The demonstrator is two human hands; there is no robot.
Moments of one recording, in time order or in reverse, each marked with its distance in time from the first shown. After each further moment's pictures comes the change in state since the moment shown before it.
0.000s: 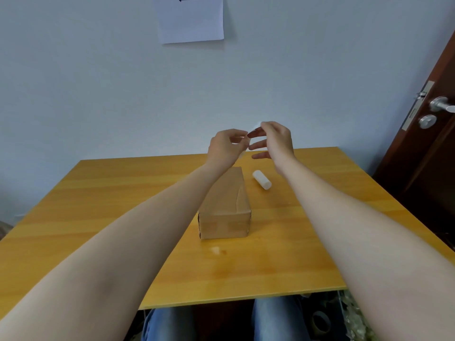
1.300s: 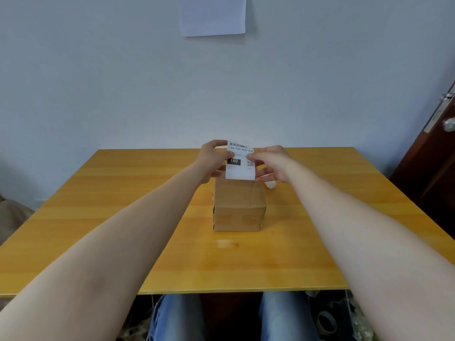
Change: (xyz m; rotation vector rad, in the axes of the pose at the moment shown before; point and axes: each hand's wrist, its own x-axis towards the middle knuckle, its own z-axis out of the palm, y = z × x) left_hand -0.022 -0.049 -0.056 -0.322 -0.136 -0.501; right_hand -0.005 0.037 0.027 -0.241 -0.276 0.388
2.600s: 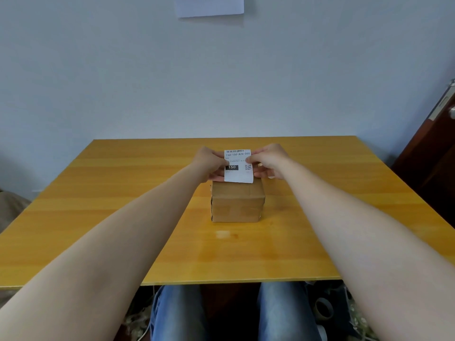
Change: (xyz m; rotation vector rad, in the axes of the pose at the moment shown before) left_hand 0.006 -0.028 0.005 0.136 -0.005 -0.182; right_hand 0.012 0.023 0.008 -0.107 0.047 0.034
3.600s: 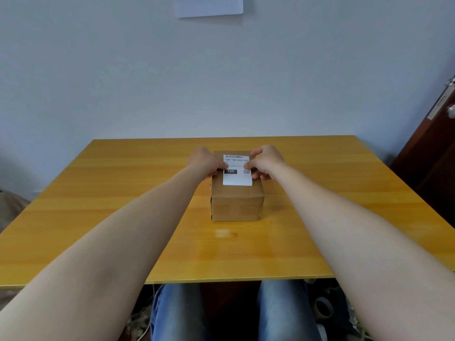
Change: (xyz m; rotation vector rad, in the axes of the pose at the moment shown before) left_hand 0.018 -0.009 -0.004 0.292 0.131 -0.015; right_hand -0.002 0.006 0.011 -0.216 0.084 -0.023
